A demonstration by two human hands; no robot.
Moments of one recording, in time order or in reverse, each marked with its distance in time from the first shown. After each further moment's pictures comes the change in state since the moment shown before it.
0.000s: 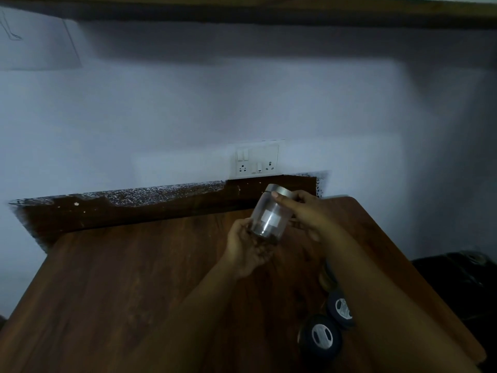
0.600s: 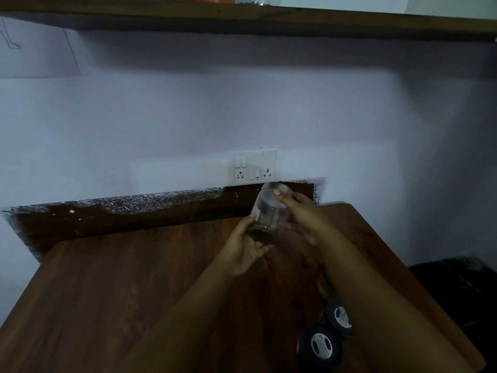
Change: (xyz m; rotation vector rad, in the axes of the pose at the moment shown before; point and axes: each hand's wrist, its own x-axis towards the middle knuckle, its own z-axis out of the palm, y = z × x) left_hand 0.004 0.020 0.009 0.031 -0.070 0.110; right_hand 0.008 -0.007 0.005 0.206 -0.078 0.021
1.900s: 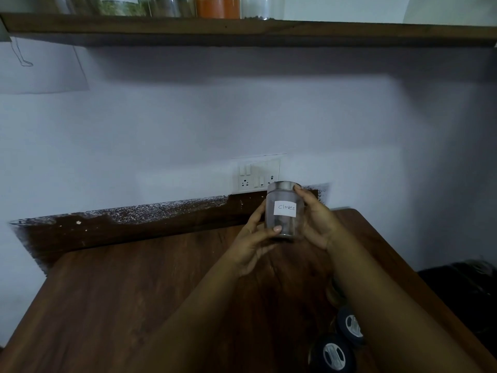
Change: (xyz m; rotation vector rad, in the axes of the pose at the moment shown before) left_hand -0.001 0.021 0.009 0.294 -0.123 0.114; right_hand 0.010 -0.004 -0.004 0.402 -0.225 -0.018
